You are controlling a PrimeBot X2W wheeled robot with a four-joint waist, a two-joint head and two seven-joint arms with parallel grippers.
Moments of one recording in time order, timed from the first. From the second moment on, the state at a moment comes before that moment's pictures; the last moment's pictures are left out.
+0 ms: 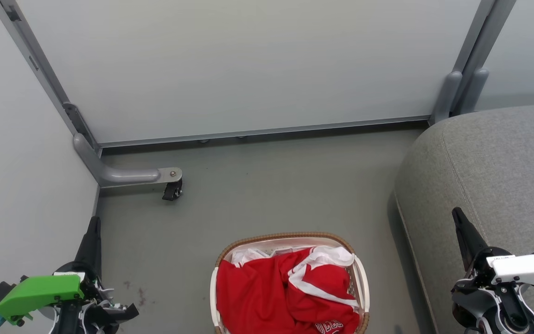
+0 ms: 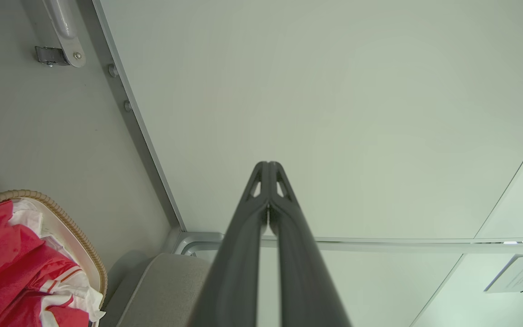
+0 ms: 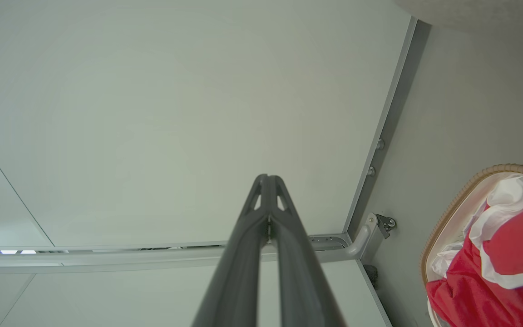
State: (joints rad) left arm -0.10 0.05 0.11 0.24 -1.61 -0.13 0.11; right arm -0.11 -0.05 -0.11 0.25 1.61 0.13 0.11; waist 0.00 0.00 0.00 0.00
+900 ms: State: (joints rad) left arm -0.10 0.05 0.11 0.24 -1.61 -0.13 0.11; right arm -0.11 -0.05 -0.11 0.25 1.61 0.13 0.11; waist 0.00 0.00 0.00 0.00
